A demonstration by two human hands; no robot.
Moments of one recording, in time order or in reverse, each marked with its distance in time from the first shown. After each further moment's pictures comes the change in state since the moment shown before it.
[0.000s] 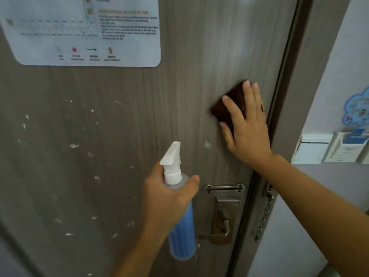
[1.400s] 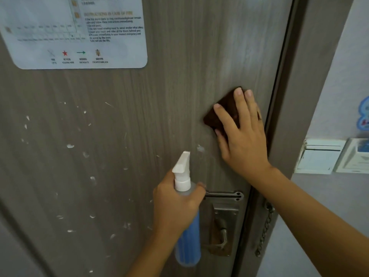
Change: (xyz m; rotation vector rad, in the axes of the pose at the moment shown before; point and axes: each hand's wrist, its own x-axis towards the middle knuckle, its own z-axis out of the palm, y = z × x) left_hand -0.008 -0.015 0.058 0.130 0.045 -0.007; right_hand -0.013 0.006 0.008 0.025 0.055 -0.018
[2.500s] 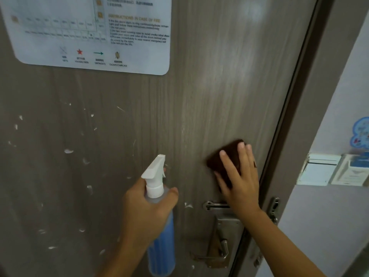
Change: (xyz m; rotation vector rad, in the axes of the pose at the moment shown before) left_hand 0.034 -0.027 -0.076 -0.128 0.023 0.018; right_hand -0.076 -0.034 0.035 0.033 0.065 0.039
